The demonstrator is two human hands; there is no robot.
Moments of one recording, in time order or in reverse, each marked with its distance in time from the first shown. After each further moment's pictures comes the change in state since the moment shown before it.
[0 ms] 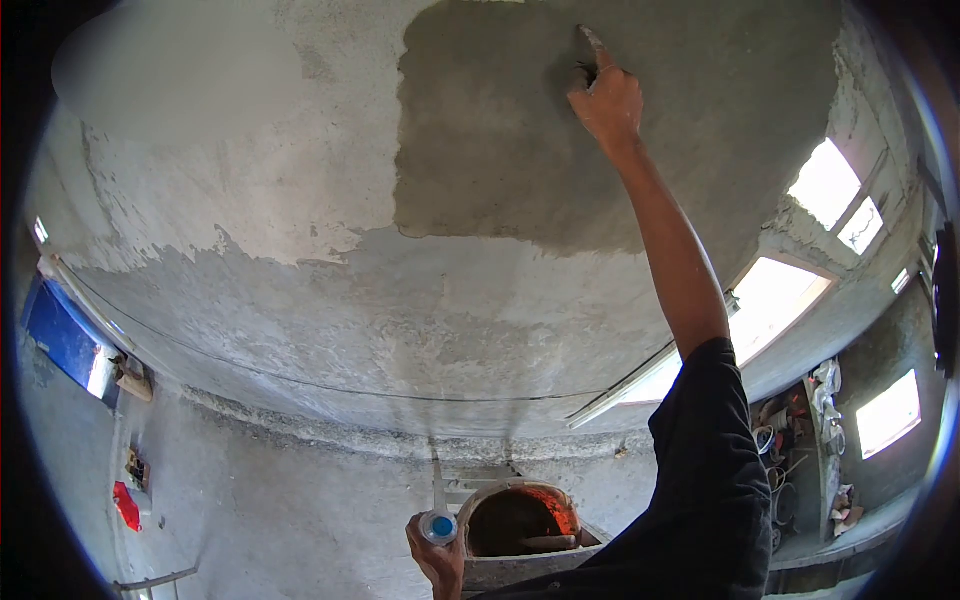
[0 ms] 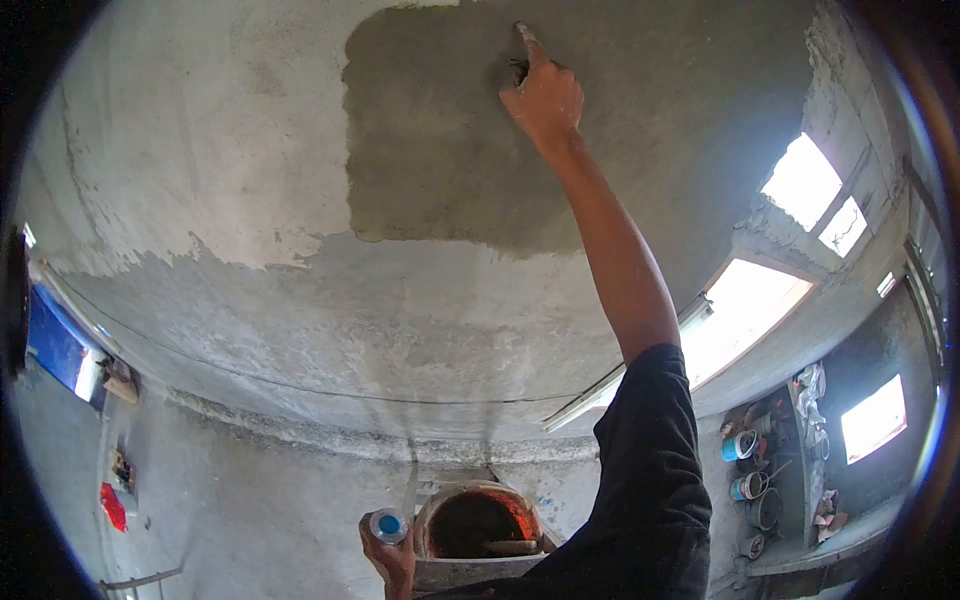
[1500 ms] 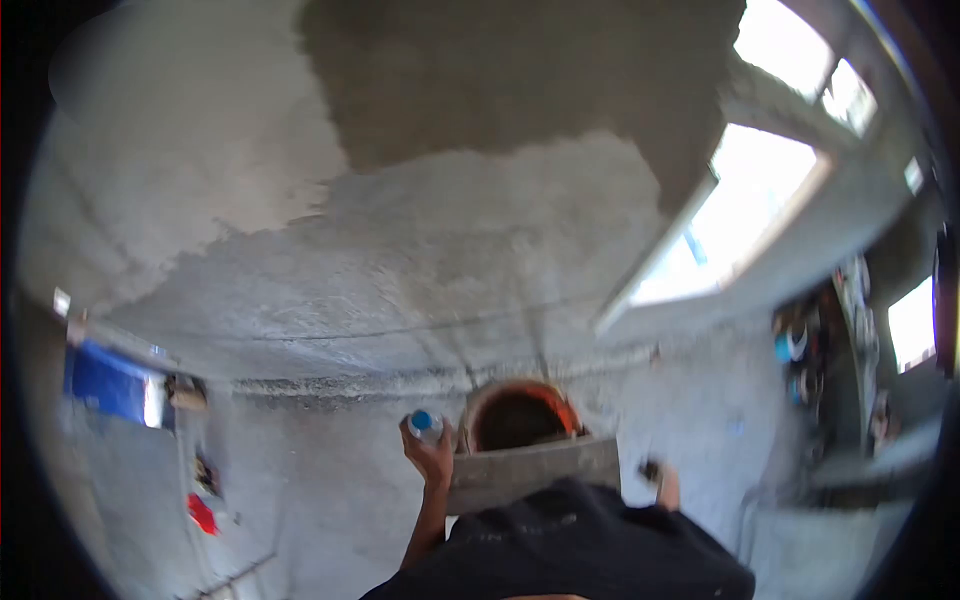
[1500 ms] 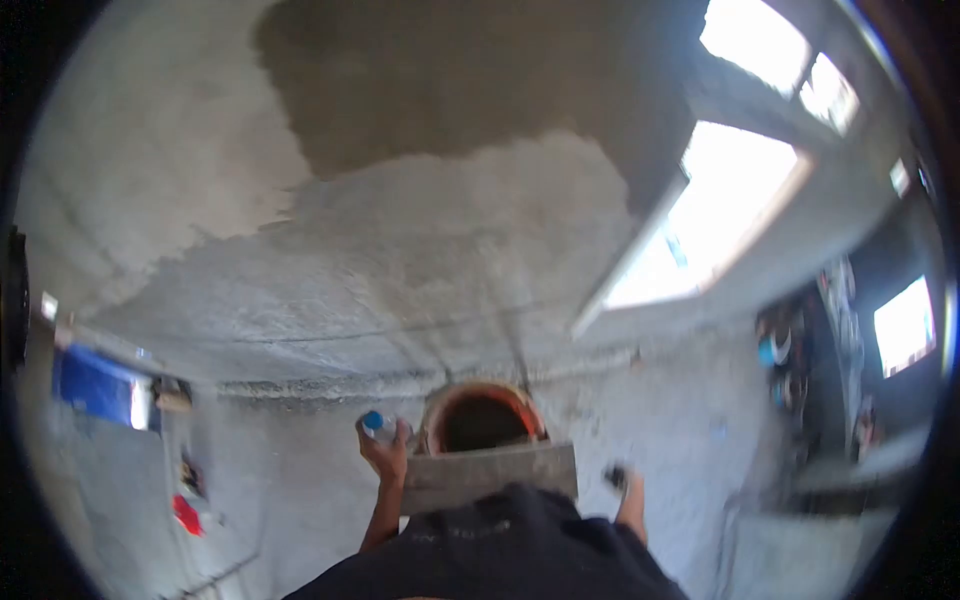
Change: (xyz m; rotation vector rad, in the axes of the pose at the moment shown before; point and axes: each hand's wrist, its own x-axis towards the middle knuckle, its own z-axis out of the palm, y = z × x) left_hand 0.011 -0.026 0.002 0.044 -0.009 0.195; right_hand -0.793 0.143 -0.321 0.791 -0.194 2.029
